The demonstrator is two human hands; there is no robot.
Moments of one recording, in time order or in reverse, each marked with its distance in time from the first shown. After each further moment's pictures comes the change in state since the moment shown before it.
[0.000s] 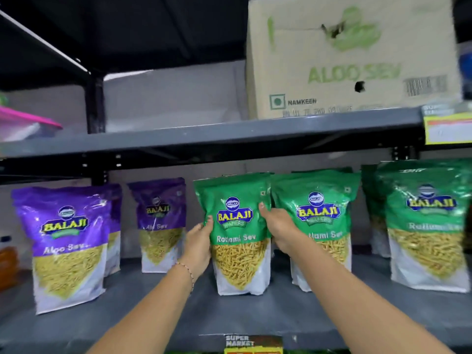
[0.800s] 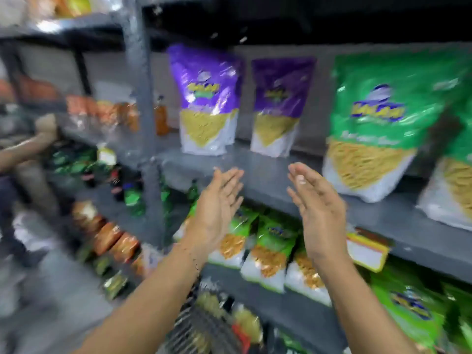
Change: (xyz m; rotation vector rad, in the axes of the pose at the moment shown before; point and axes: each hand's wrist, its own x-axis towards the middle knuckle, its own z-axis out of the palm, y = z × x) left_hand -0.185 -0.017 -0.168 -0.149 0.261 0.003; right_hand -0.190 0.088 0.113 0.595 -0.336 -0.215
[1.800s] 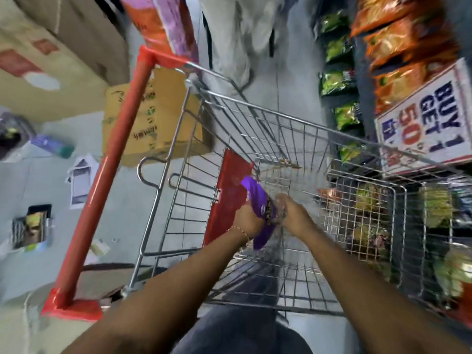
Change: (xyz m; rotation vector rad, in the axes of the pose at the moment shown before) left_hand -0.313 -0.196 -0.424 0.858 1.051 -0.924; right_hand -0.390 0.469 0.143 -0.724 -1.633 0.959
